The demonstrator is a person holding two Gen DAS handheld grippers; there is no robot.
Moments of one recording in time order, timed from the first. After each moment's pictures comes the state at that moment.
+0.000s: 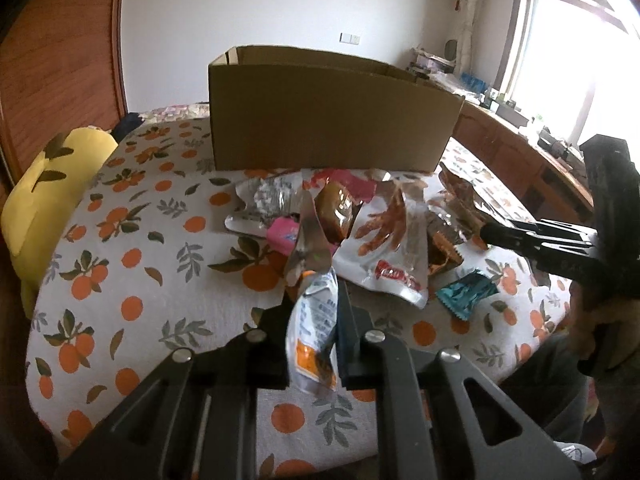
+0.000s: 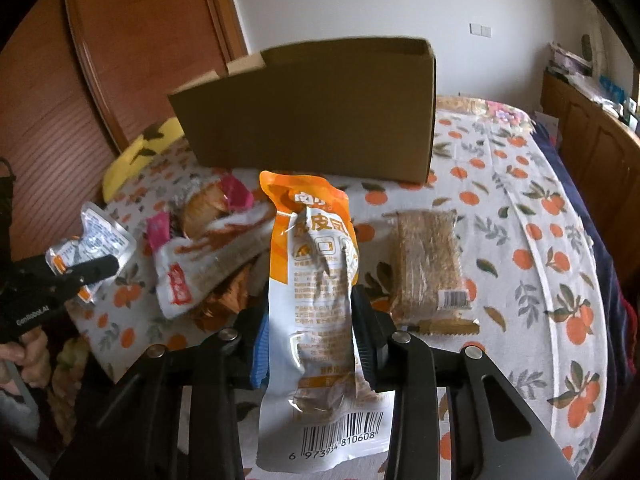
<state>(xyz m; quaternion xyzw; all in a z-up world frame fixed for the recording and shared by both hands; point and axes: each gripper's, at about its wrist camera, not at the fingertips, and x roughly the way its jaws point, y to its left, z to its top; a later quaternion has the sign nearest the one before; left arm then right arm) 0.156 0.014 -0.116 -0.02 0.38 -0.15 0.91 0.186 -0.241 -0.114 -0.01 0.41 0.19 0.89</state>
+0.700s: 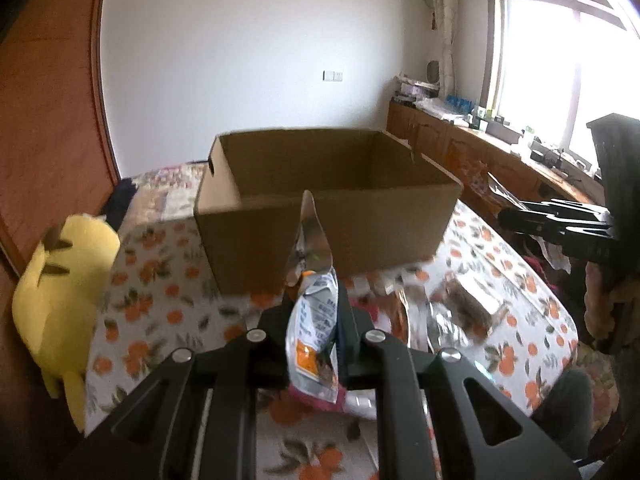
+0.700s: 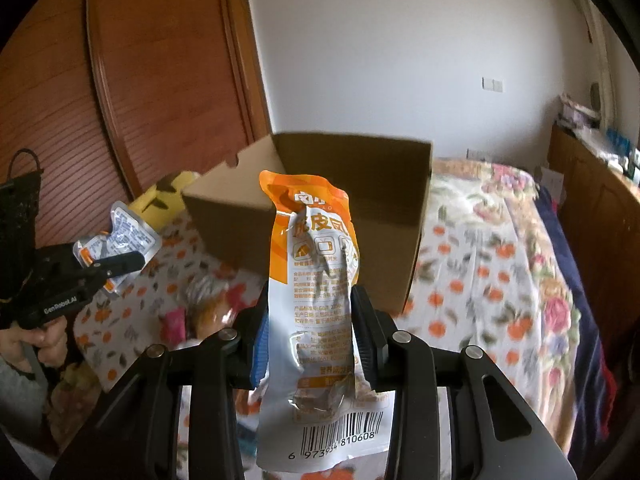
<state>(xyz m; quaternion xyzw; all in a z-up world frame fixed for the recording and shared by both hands) 0.225 0.006 -0.037 0.02 0.31 -0.17 0.94 0.234 -0.247 -0.023 -0.04 0.33 0.22 0.92</state>
